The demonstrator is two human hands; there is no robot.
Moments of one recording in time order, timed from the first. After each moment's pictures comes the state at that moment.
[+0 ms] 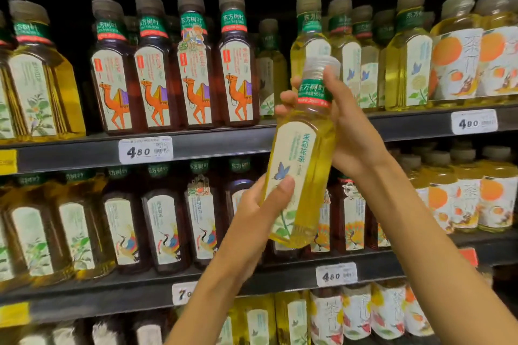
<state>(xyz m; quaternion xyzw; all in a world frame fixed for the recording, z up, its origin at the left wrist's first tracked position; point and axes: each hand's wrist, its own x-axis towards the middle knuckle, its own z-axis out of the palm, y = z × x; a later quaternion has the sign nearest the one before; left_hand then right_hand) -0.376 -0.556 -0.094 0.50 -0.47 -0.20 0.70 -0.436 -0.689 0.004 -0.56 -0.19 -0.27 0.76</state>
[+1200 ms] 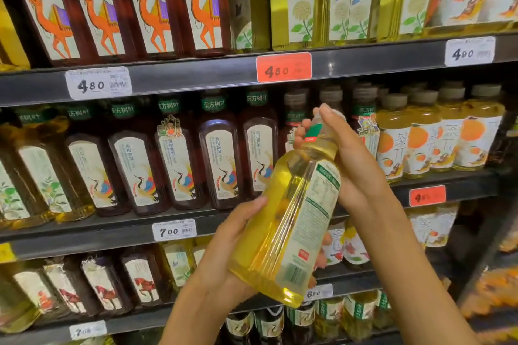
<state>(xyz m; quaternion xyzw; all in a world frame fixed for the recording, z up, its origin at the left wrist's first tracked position) -0.412 -0.542 -0.168 0.26 -0.30 -0.60 0.69 -0.466 -0.704 -0.113 -0.39 -0.05 -0.29 0.88</state>
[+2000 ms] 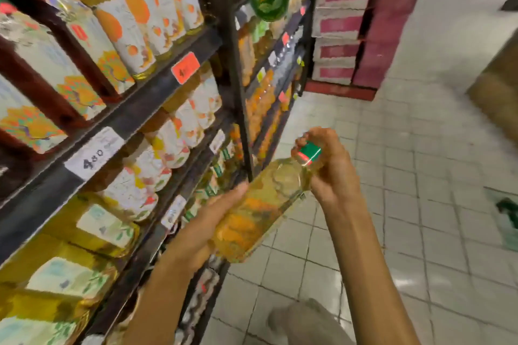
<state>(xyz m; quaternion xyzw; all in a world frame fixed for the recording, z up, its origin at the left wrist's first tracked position) -0.469 -0.617 -0.315 0.42 -0.43 -0.75 0.29 -0.665 -0.631 -0.282 -0.12 0.30 -0.72 0.62</state>
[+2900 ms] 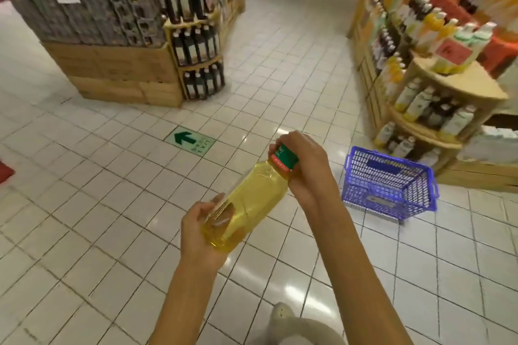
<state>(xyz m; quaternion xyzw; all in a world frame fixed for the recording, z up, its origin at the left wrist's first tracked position) -0.891 -0.300 -0.357 0.29 -0.34 -0.89 -0.13 -0.941 -0.139 -0.297 0.12 0.40 -0.91 -0.01</state>
